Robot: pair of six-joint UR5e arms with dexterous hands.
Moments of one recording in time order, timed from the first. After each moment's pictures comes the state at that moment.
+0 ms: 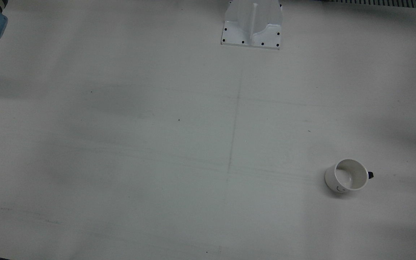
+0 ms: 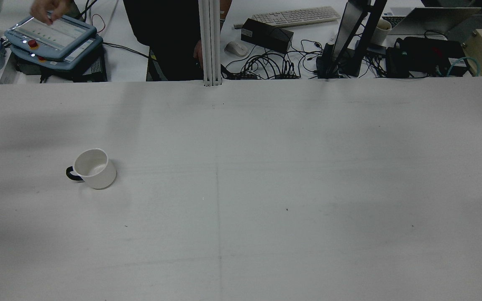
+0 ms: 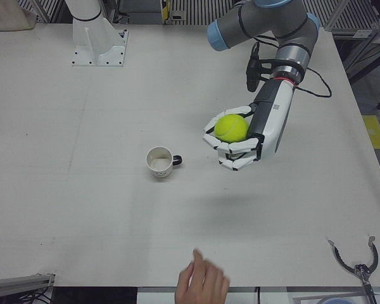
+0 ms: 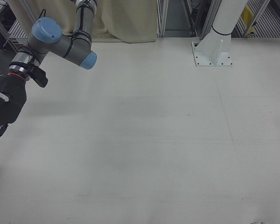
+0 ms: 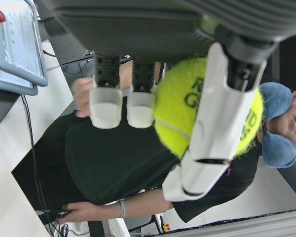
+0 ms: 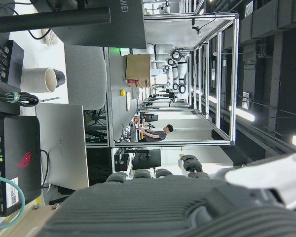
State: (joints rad) left arm -1.32 -1.76 -1.89 0.30 1.68 0.27; right arm 1.51 -1.46 1.50 -3.32 -1.41 0.07
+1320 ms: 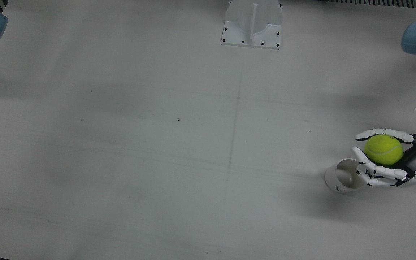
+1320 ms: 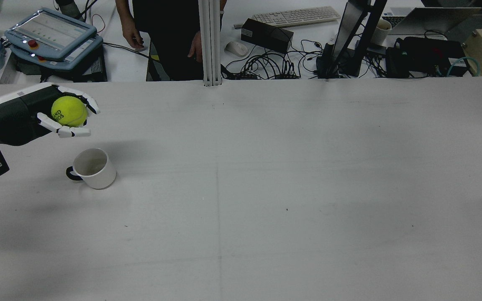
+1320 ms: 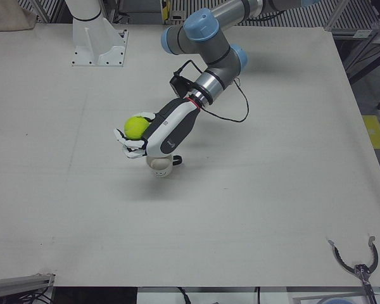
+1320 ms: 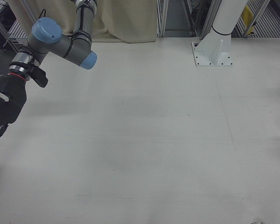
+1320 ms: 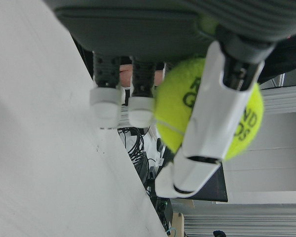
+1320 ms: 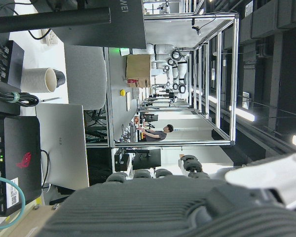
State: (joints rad) left arm -0.96 -1.82 -1.91 0.31 1.67 0.27; right arm 1.51 -1.46 1.50 -3.32 -1.41 0.07
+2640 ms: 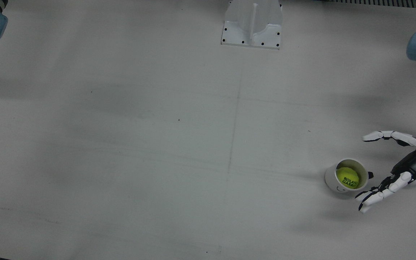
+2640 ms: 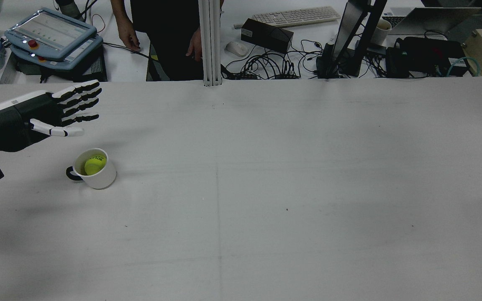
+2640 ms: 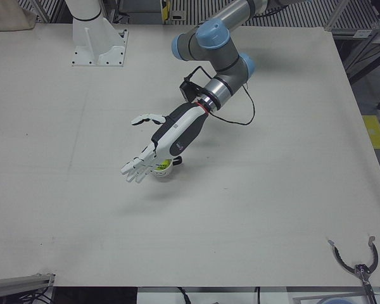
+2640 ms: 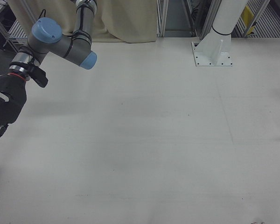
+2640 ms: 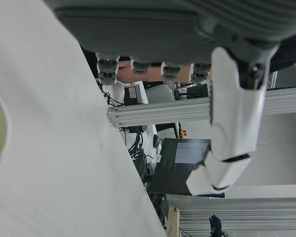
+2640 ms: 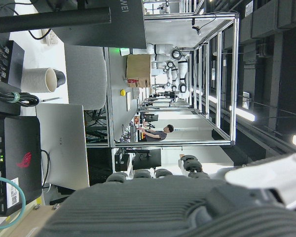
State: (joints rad) left arm -0.95 -1.77 -1.86 0.17 1.67 0.27; right arm 1.51 -1.46 1.50 -3.32 -1.41 0.07
